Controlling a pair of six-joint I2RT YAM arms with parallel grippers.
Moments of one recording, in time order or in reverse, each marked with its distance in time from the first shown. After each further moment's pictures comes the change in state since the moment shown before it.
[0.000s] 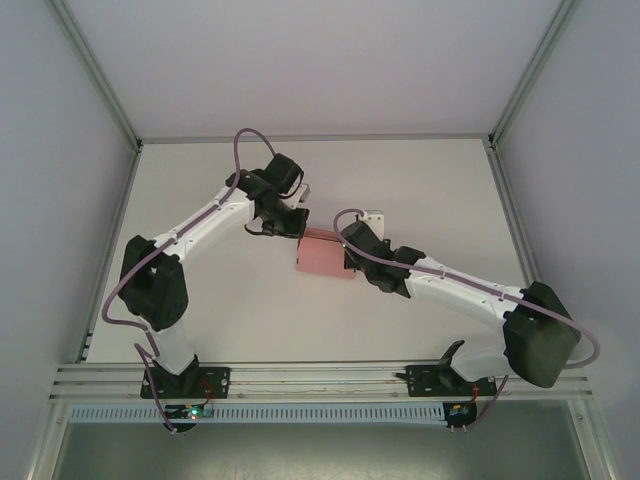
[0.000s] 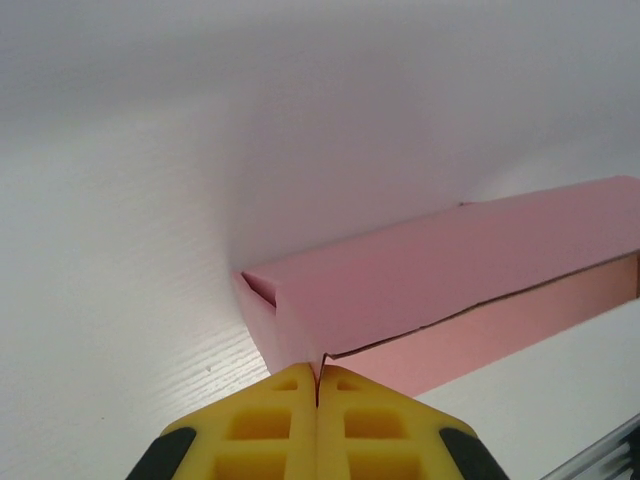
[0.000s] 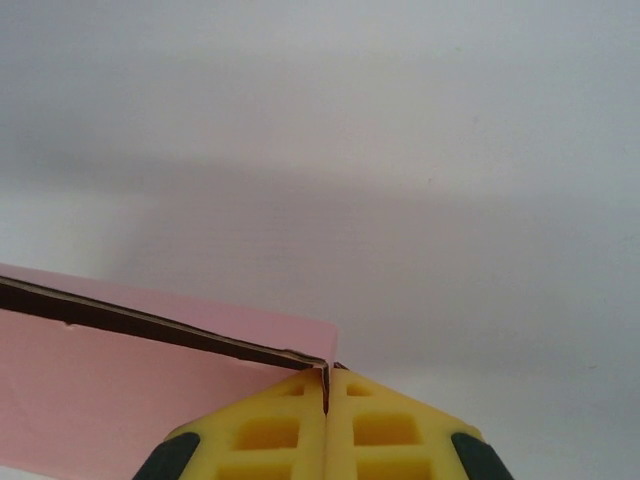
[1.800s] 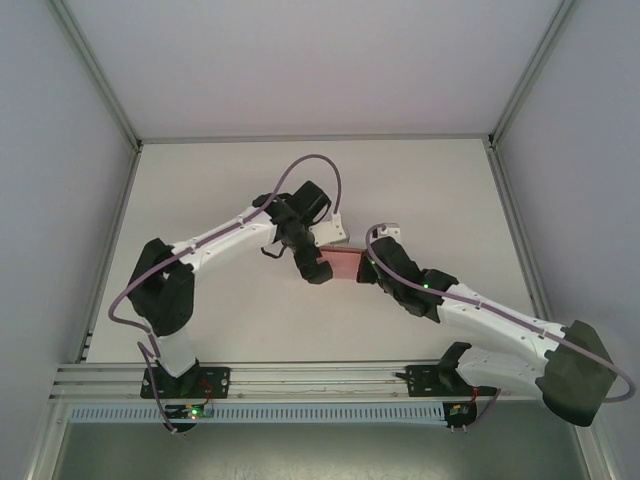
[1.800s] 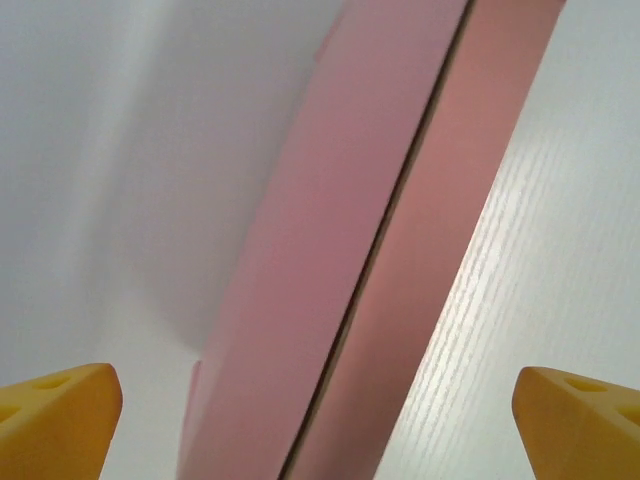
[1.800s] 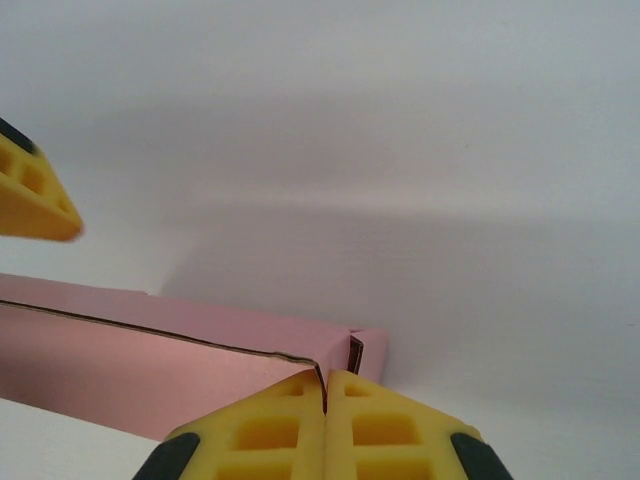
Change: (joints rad) left arm -0.171 -0.022 -0.105 0.099 -0.029 0.754; right arm -0.019 -0.270 -0.203 0.085 -0.130 -0.009
